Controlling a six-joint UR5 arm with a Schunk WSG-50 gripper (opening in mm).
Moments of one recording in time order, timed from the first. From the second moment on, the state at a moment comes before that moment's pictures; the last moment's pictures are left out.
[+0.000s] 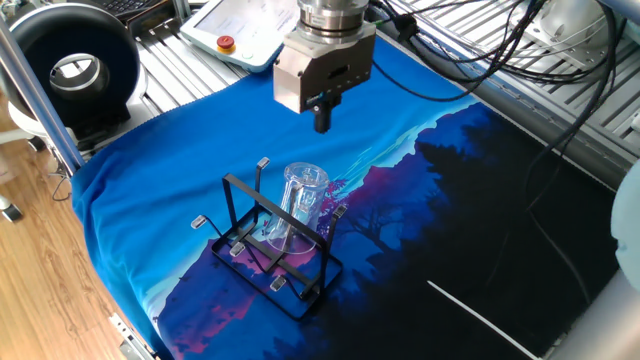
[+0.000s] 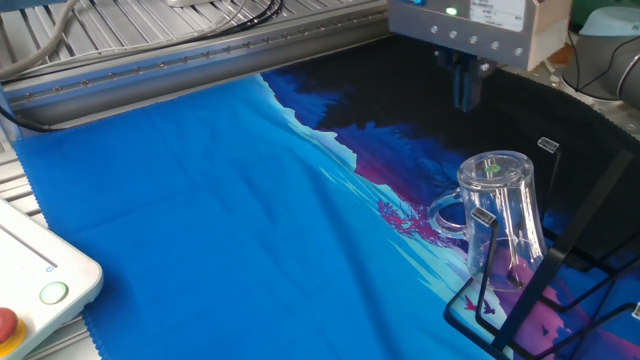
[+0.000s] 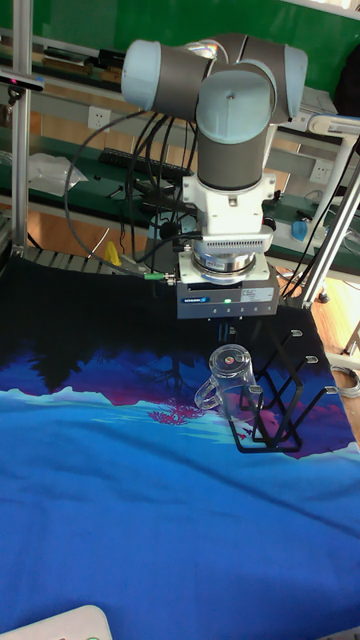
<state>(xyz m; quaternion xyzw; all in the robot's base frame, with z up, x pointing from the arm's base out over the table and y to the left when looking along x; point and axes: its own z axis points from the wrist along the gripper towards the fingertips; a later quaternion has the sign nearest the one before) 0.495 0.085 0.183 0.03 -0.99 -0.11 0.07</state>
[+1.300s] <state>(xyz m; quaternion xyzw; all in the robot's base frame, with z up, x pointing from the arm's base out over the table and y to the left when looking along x) 0.497 0.086 0.179 0.00 -0.99 -0.12 0.08</state>
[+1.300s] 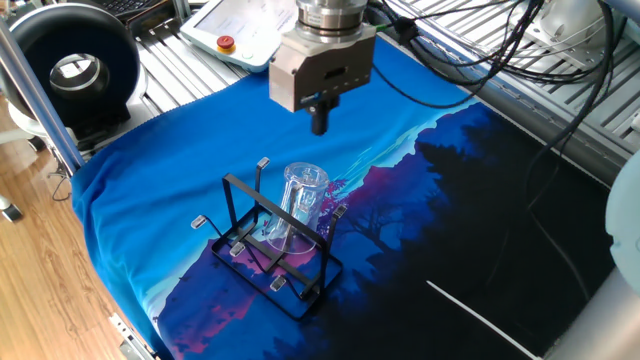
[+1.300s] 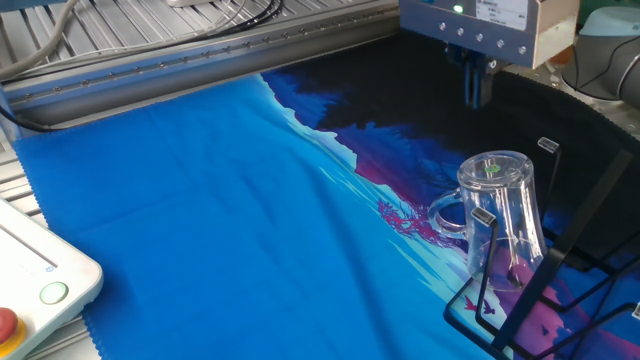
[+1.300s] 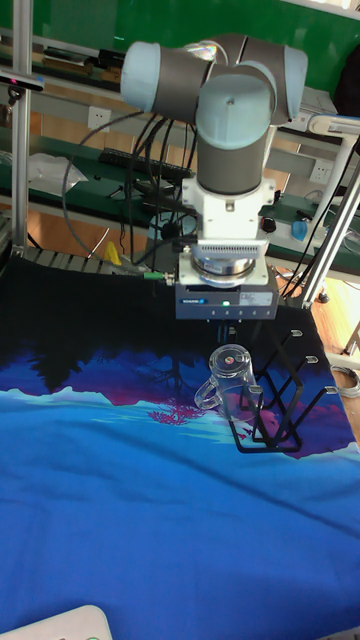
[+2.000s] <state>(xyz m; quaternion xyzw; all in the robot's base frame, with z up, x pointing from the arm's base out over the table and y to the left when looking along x) 0.494 0.092 0.152 0.08 -0.98 -0.19 0.07</state>
